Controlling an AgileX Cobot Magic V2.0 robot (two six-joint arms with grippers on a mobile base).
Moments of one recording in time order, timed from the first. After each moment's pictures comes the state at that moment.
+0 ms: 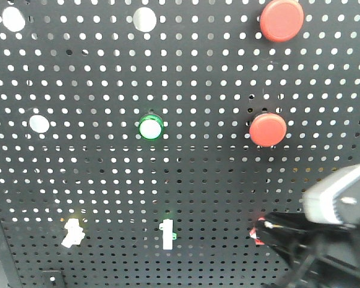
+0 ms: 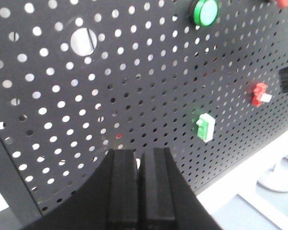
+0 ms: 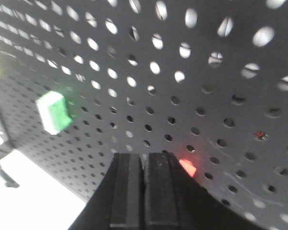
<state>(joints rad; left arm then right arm) -0.10 0.66 -0.89 -0.77 0.70 0.81 0.51 1.00 -0.78 0.27 0.19 -0.35</state>
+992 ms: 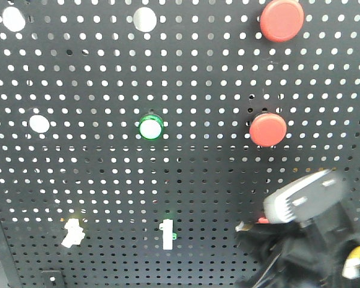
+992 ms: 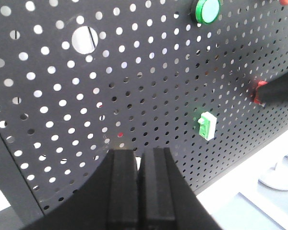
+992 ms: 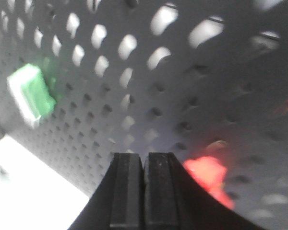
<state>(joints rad) -0.10 0.66 -0.89 -0.76 0.70 0.81 0.52 1.09 -0.78 0.31 0.13 -0.35</state>
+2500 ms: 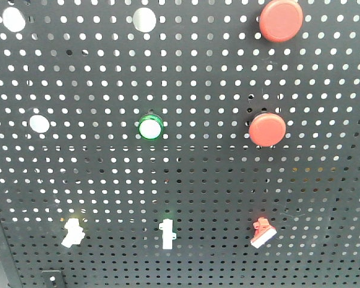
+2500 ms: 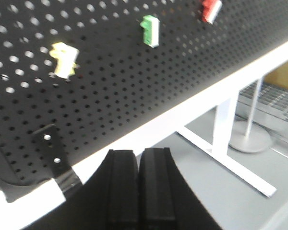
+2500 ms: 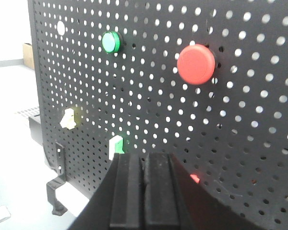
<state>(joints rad) -0.10 0.21 -0.49 -0.76 0.82 0.79 0.51 0.52 -0.78 0.36 0.45 -0.43</state>
